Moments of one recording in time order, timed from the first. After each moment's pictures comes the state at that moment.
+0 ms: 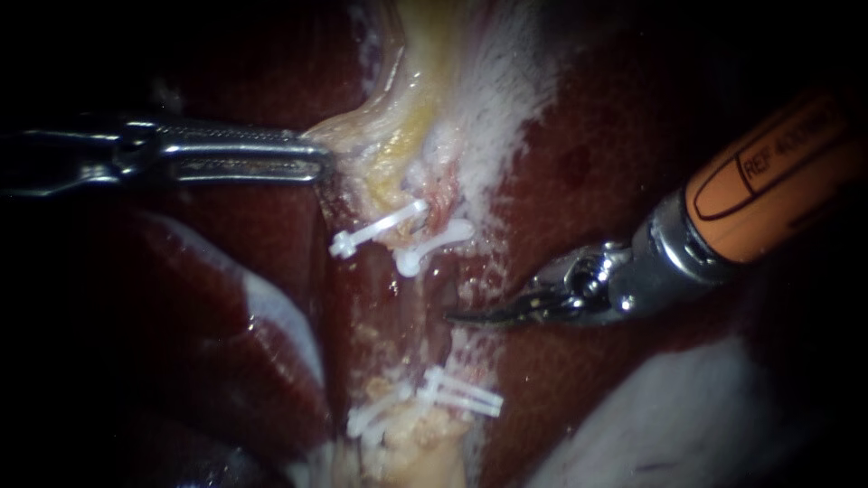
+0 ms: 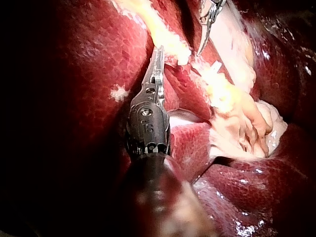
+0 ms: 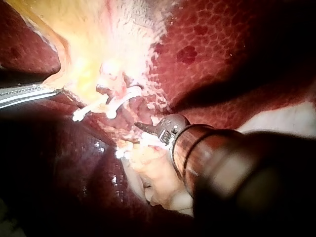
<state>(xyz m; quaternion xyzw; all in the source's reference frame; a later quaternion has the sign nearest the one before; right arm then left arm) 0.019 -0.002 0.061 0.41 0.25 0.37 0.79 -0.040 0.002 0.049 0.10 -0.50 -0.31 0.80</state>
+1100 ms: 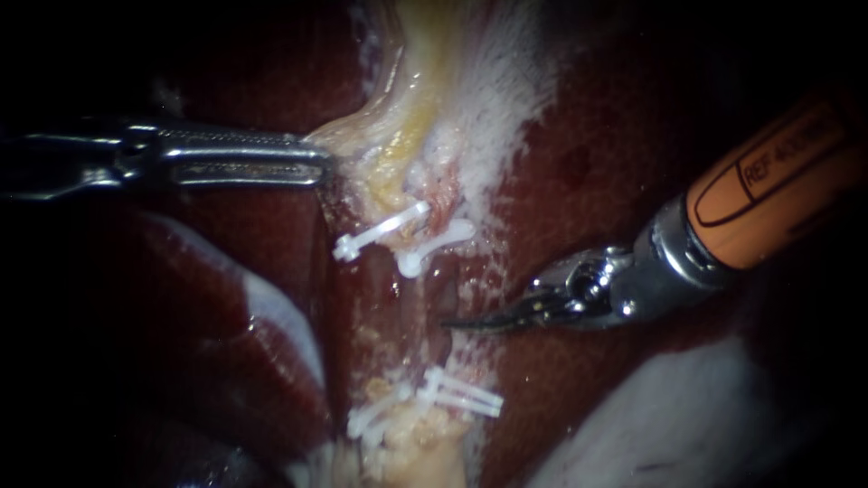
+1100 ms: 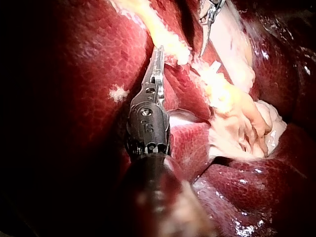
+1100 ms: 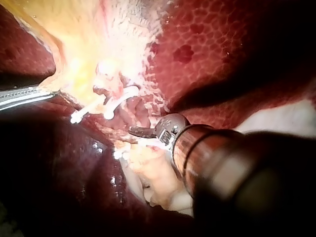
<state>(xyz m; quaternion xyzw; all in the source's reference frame) 0.020 -0.002 0.062 0.42 0.28 0.37 0.78 -0.040 0.002 0.049 0.10 -0.50 -0.31 0.80</state>
